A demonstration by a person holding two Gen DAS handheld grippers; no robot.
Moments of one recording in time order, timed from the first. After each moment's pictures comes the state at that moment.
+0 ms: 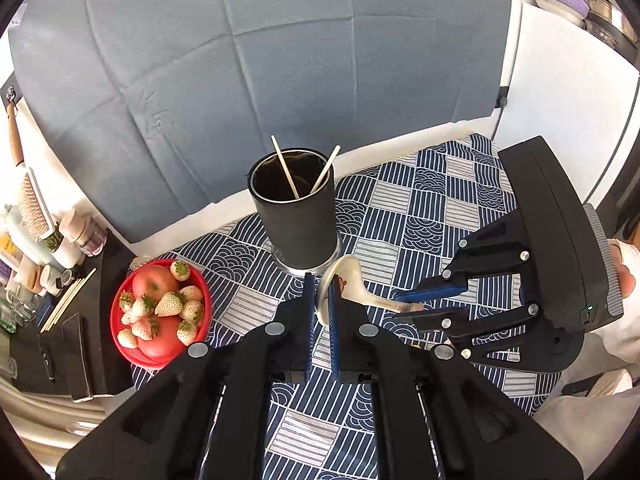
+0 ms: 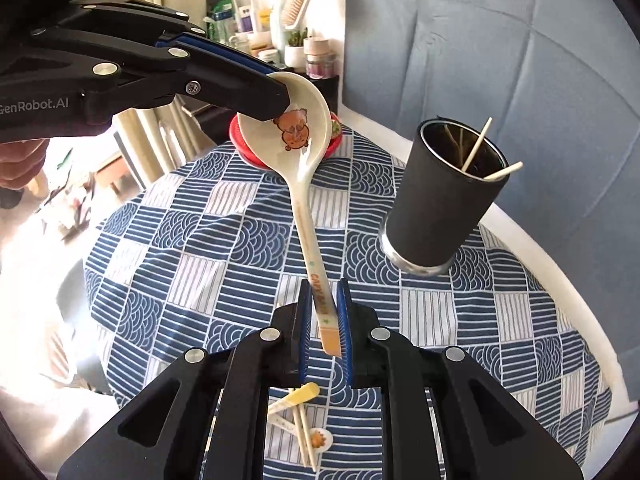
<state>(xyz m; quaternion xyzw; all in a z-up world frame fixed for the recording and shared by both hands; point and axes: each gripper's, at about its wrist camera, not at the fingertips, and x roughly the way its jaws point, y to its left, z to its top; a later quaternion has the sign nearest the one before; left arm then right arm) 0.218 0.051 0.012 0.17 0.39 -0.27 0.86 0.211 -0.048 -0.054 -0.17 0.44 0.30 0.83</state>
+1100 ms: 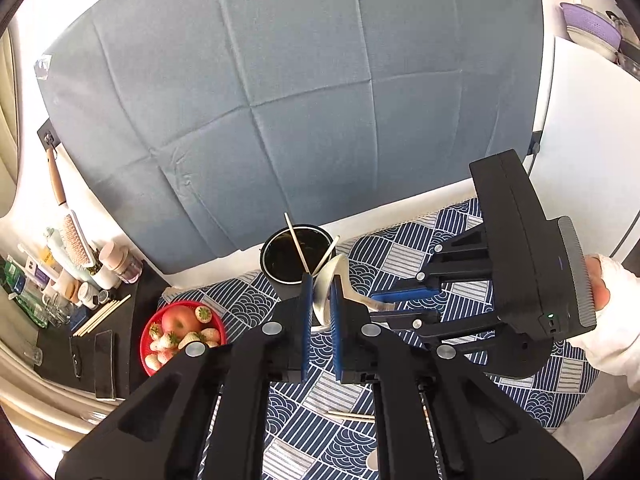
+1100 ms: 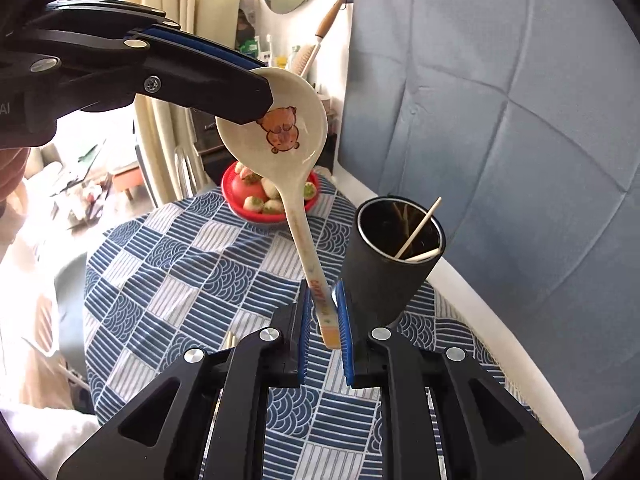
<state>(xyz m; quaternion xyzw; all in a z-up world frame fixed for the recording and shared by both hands) 0.212 -0.013 0.078 0.16 0.35 -0.20 0.90 0.249 -0.106 0.002 -0.19 0.35 0.35 0.85</state>
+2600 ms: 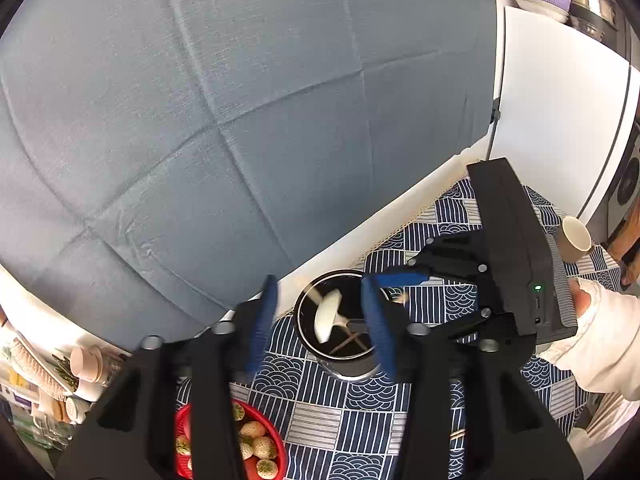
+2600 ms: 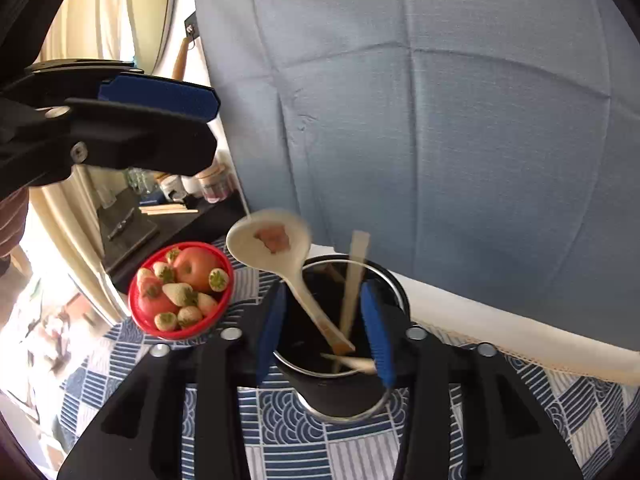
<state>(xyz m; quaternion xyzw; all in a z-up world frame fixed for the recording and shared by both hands) 0.348 0.009 0.062 0.22 0.33 -0.34 0.85 0.350 -0.087 -0.036 -0.02 0.34 0.20 0.92</state>
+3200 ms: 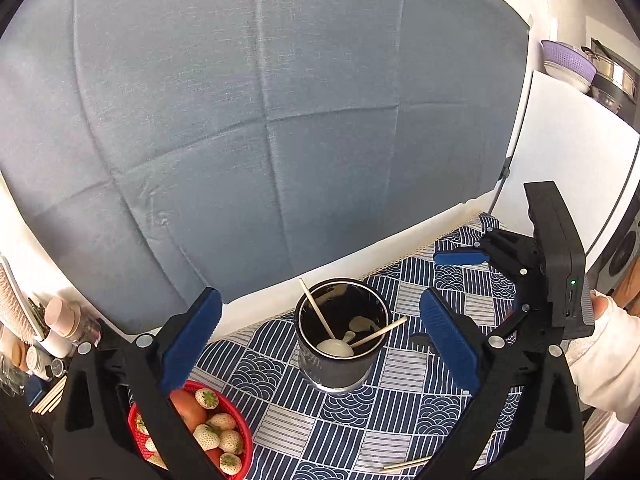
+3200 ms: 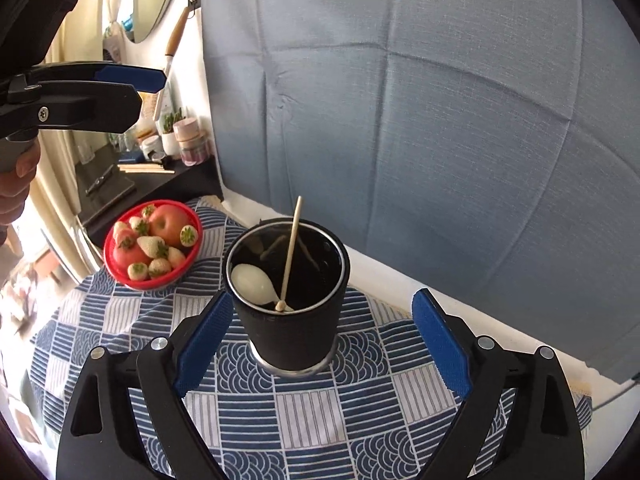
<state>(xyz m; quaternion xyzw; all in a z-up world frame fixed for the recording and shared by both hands) 0.345 0.057 0.061 0.11 0.32 -0.33 0.88 0.324 -0.110 -0.018 -0.10 0.36 0.16 0.91</state>
